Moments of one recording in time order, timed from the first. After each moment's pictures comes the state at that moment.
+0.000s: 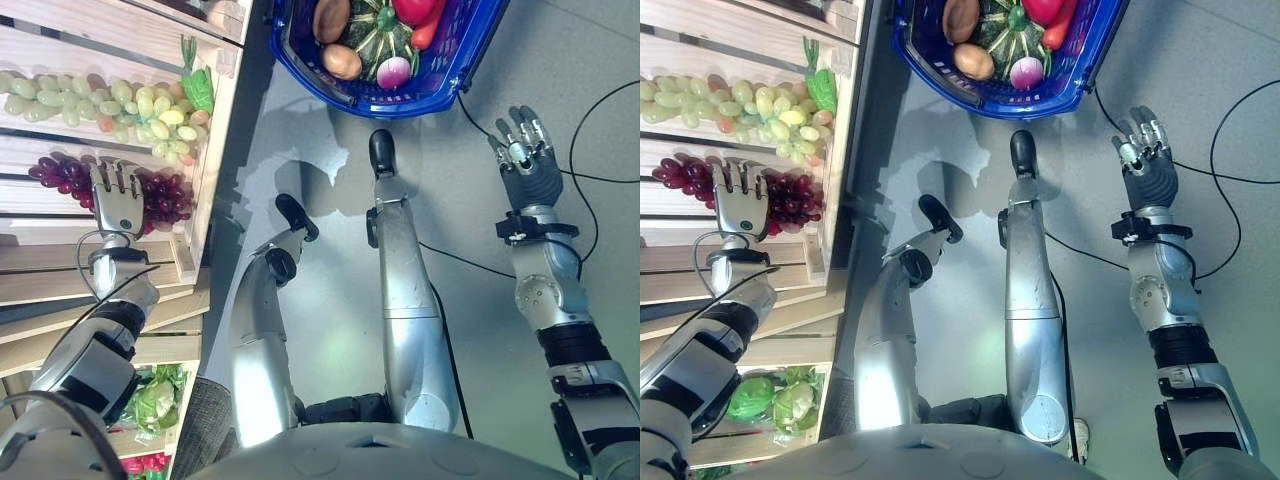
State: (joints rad) left arm -0.55 0.69 -0.64 1.04 1.23 0.67 0.48; right arm -0.29 -0.61 0.04 0.25 0.91 -0.31 0.07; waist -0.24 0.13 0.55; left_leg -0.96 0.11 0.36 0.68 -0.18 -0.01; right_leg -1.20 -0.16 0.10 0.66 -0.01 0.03
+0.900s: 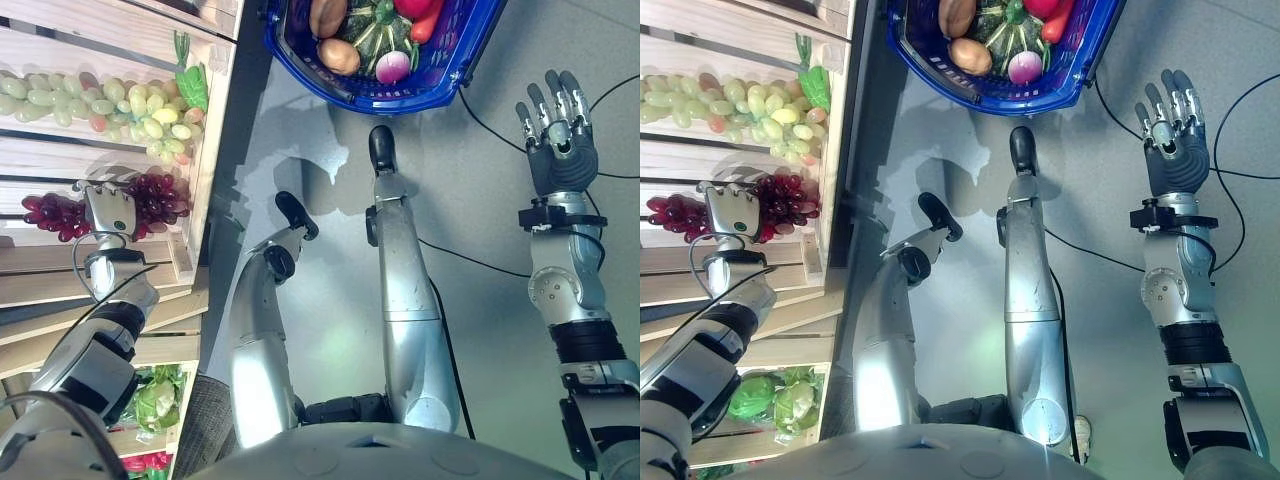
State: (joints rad) left arm -0.54 0.69 -0.63 1.03 1.20 0.69 0.46; right arm -0.28 -0.62 0.00 0.17 0.95 -0.37 0.15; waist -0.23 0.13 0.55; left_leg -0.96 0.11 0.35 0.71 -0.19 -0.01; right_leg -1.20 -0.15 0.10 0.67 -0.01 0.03
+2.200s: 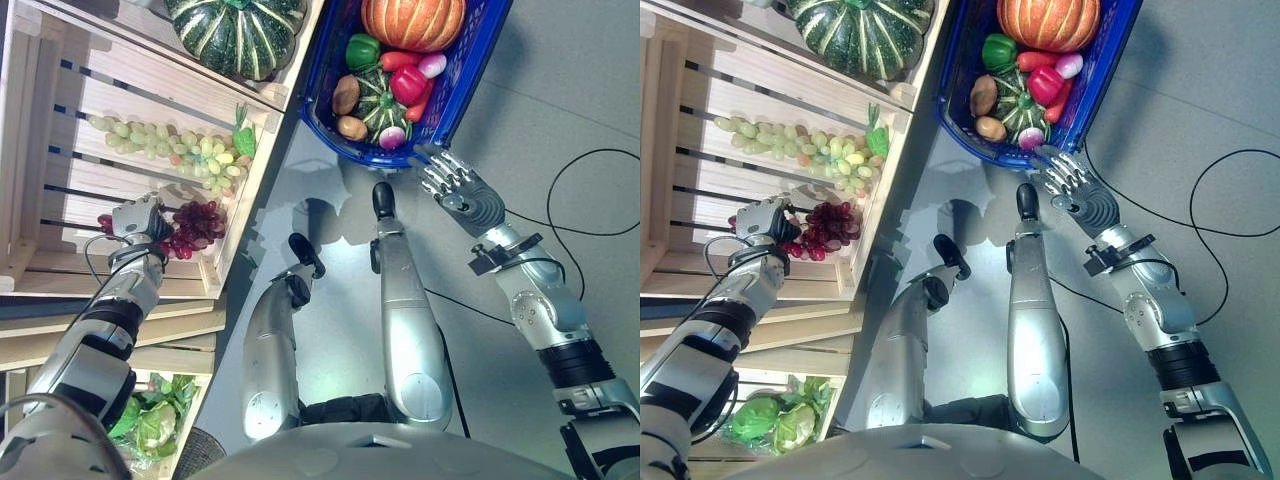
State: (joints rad) left arm -0.52 0.69 -0.45 0.92 0.57 0.17 0.51; right arm -0.19 -0.63 0.13 0.07 0.80 -0.11 0.42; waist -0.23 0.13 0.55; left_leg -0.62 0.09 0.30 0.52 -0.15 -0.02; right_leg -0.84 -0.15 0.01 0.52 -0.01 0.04
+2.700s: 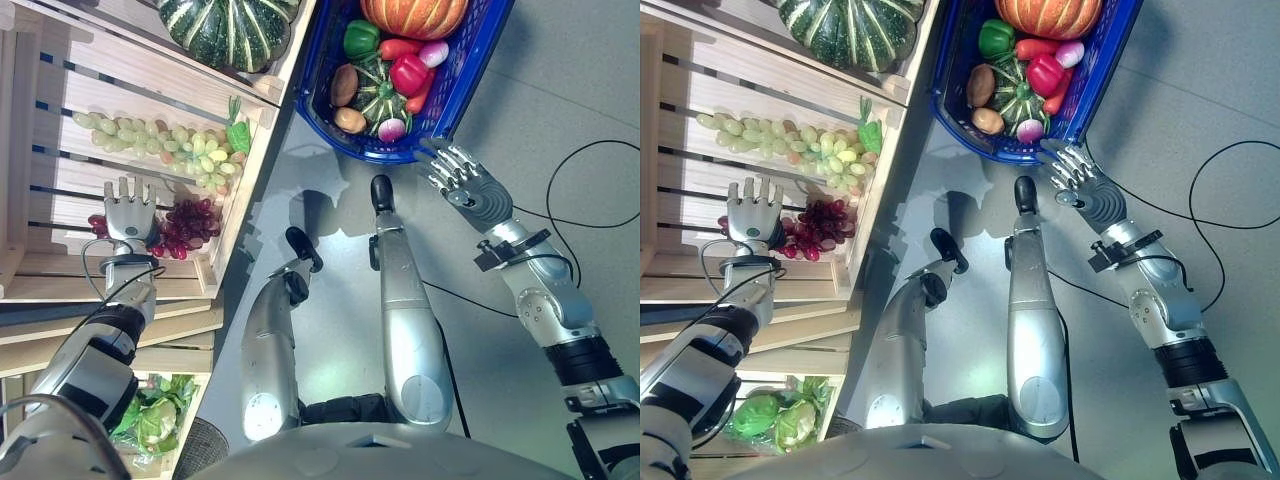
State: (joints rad) left arm -0.51 0.68 -0.54 1.02 0.94 0.40 0.56; right arm -0.21 -0.65 0.13 0.07 0.80 -0.15 0.40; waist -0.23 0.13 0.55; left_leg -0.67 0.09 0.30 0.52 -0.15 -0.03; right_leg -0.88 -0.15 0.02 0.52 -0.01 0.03
